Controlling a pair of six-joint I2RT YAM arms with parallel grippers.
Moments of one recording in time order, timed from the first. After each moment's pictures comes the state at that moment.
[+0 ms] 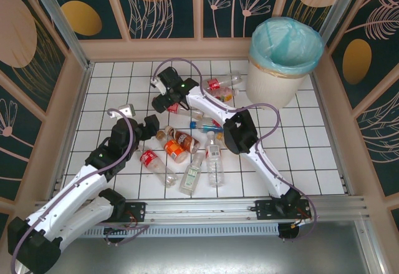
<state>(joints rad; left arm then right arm) -0.54 0.81 0.60 -0.30 -0.36 -0.64 0.82 2.59 2.45 -0.74 -0.04 -0.07</state>
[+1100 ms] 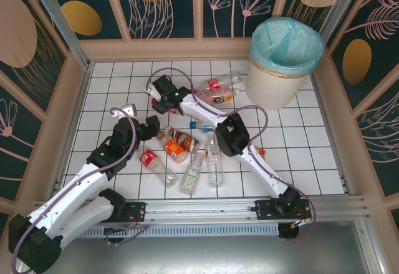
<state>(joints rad) -0.54 0.83 0.60 -0.30 -0.36 -0.59 0.85 2.73 2.54 -0.64 0.08 -0.26</state>
